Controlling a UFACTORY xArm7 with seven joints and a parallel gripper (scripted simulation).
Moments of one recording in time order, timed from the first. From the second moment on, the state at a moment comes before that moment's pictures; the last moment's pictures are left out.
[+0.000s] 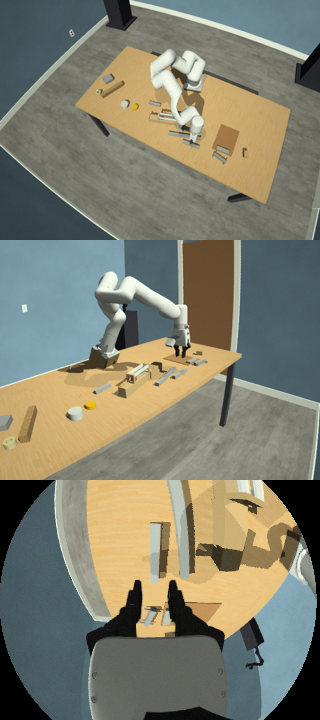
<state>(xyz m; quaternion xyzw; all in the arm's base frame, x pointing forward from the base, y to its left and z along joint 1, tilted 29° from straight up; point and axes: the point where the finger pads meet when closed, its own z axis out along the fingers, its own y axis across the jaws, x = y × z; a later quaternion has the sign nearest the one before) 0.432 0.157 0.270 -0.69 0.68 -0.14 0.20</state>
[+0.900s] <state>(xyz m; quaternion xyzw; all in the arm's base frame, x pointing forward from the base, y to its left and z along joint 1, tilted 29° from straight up) 0.437 0.158 0.261 -0.69 0.68 -0.14 0.20</state>
